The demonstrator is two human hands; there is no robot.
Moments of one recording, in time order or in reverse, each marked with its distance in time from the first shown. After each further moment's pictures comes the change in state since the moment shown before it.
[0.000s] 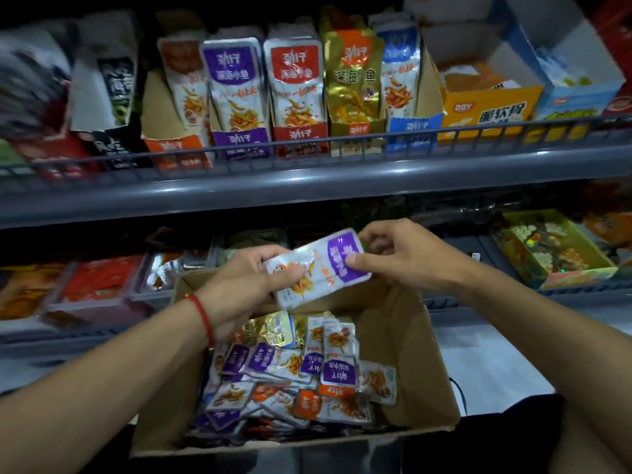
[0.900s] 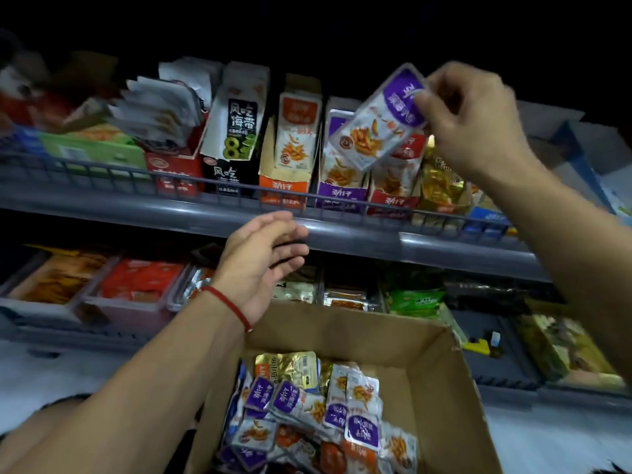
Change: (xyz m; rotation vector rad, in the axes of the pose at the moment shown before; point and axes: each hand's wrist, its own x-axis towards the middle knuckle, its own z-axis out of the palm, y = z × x) left_hand -0.022 0.062 -0.077 -0.518 0.326 0.297; right_hand 0.096 -0.185 -0.075 -0.385 0.748 -0.457
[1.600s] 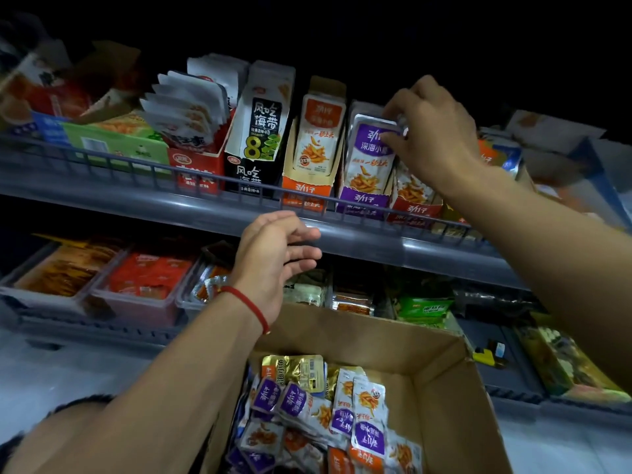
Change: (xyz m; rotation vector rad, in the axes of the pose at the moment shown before) left_hand -0.004 0.013 -0.006 0.027 0.062 0.033; right_hand 0.026 -0.013 0.067 -0.531 -0.081 -0.199
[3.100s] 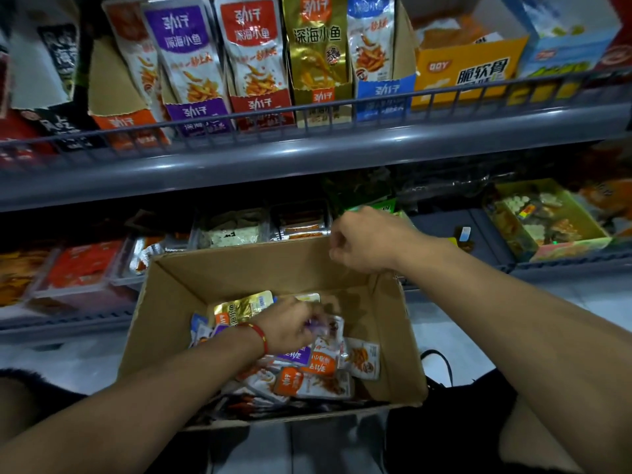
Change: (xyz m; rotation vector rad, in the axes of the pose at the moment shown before) left_hand -0.005 -0.246 0.024 1.657 -0.994 0.135; right_hand -0.237 0.055 0.035 0.365 -0.925 0.200
